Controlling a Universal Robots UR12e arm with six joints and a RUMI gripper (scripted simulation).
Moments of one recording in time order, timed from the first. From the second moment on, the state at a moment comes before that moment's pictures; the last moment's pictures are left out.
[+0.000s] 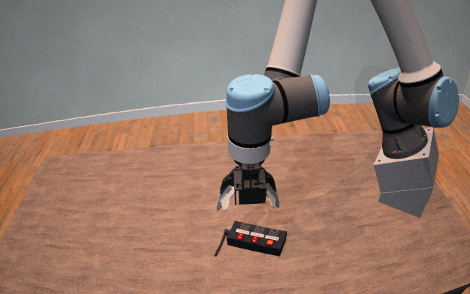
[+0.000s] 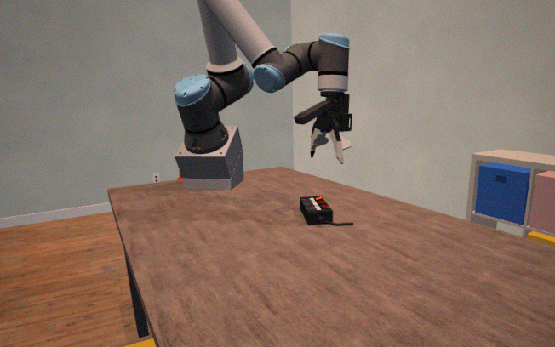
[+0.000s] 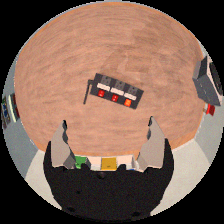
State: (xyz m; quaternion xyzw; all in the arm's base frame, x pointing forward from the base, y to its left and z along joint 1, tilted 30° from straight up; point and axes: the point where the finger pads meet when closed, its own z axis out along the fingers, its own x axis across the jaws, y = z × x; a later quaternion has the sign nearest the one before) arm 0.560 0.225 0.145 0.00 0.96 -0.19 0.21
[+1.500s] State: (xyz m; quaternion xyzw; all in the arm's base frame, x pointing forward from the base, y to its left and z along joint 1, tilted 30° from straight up) arm 0.569 0.216 0.131 -0.17 0.95 -0.19 0.17
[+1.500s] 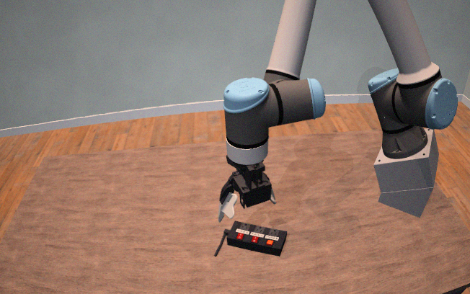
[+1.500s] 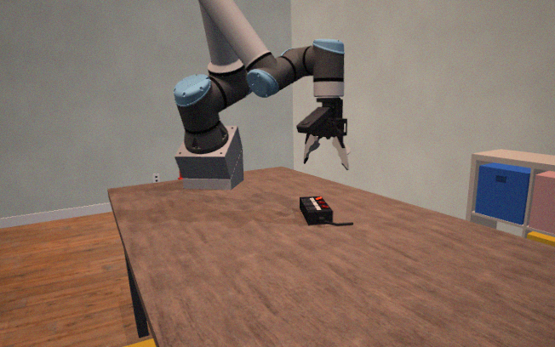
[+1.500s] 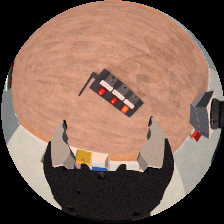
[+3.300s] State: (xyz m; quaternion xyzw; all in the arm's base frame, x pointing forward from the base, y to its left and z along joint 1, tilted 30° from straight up) arm 0.605 0.186 0.102 -0.55 0.80 -0.24 0.08
